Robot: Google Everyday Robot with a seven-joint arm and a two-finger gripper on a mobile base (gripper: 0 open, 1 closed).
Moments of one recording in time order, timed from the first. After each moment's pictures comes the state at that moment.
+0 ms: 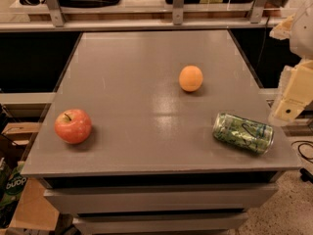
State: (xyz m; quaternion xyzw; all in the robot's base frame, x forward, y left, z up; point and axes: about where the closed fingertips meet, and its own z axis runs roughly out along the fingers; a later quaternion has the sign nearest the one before) arm 0.438 -0.213 0.988 -0.60 0.78 -0.05 0.18
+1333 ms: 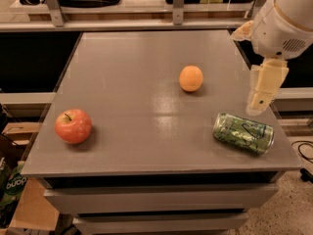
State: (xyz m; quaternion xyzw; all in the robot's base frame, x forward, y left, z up) arm 0.490 -0.185 0.956 -0.69 0.70 -0.02 0.18
